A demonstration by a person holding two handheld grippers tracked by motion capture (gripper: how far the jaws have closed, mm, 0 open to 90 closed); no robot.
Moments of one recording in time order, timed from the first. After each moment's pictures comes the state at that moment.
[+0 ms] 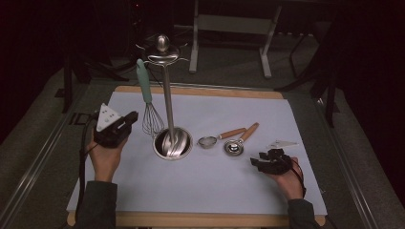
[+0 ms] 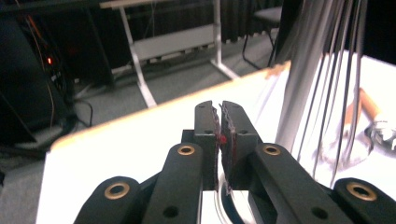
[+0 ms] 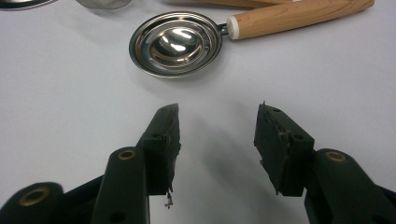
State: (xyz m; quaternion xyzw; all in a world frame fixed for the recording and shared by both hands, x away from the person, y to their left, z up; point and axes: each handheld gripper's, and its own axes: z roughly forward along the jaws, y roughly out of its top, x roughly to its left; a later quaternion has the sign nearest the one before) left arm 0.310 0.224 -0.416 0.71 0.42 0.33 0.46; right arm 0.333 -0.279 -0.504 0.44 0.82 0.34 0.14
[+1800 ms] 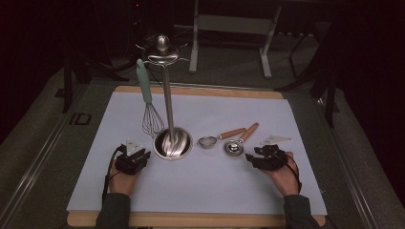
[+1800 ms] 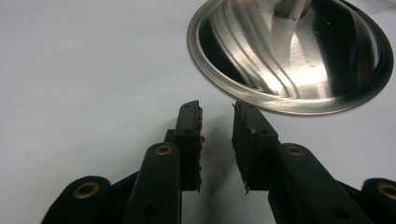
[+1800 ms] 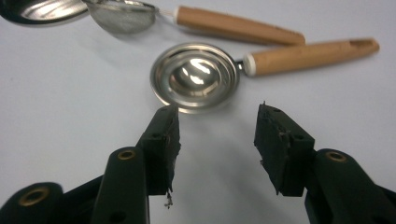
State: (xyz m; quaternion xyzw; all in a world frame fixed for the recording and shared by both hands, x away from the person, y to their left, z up) left arm 0.309 0.203 -0.542 0.76 0.49 0.25 0.34; right arm 0.338 -0.258 -0.487 0.41 0.83 0.35 0.16
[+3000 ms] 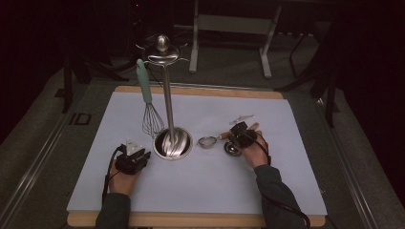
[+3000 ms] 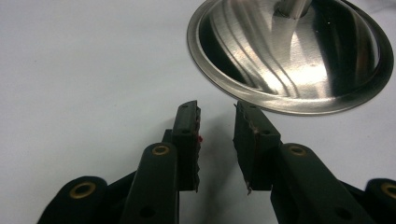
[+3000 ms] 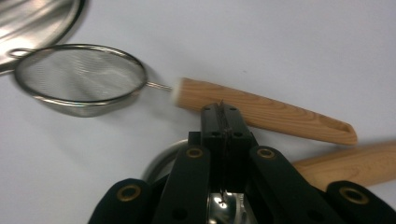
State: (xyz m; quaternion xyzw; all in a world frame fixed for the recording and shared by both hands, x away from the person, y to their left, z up) left arm 0.310 0.203 -0.542 0.76 0.49 0.24 0.34; right arm 0.417 -0.178 -0.497 0.41 0.85 0.28 0.18
